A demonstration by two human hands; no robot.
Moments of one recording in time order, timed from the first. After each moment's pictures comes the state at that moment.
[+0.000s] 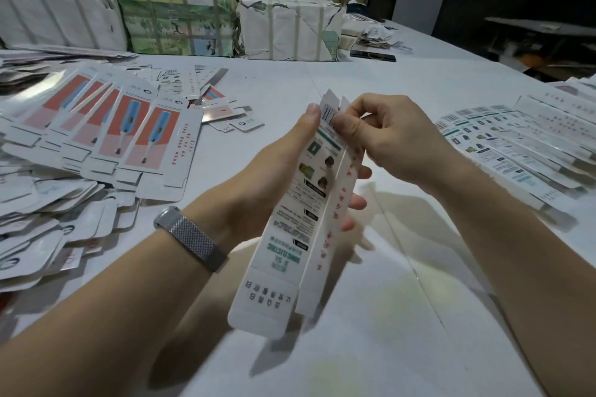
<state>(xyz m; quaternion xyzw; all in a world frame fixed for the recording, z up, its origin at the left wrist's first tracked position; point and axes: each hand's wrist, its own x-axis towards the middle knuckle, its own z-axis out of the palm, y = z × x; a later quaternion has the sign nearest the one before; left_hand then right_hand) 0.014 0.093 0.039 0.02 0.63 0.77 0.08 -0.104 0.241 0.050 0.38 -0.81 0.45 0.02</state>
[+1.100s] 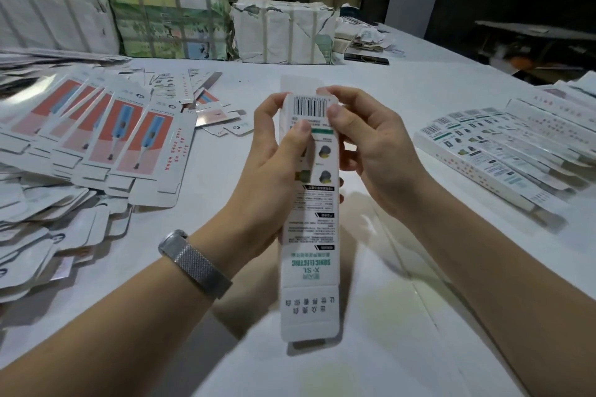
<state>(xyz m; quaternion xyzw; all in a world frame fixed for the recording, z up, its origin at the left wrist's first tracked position) 0.000 0.097 0.014 0.05 0.63 0.76 -0.17 -0.085 0.221 0.035 0.33 -0.64 0.69 -0.08</state>
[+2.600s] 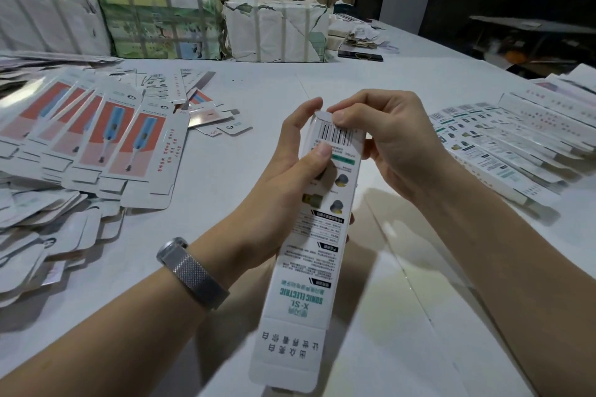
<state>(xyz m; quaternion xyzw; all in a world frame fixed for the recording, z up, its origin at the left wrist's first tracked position) 0.008 0.105 0.011 0.11 0.66 0.74 -0.07 -0.092 0.240 0.052 0.32 -0.68 0.66 -0.04</state>
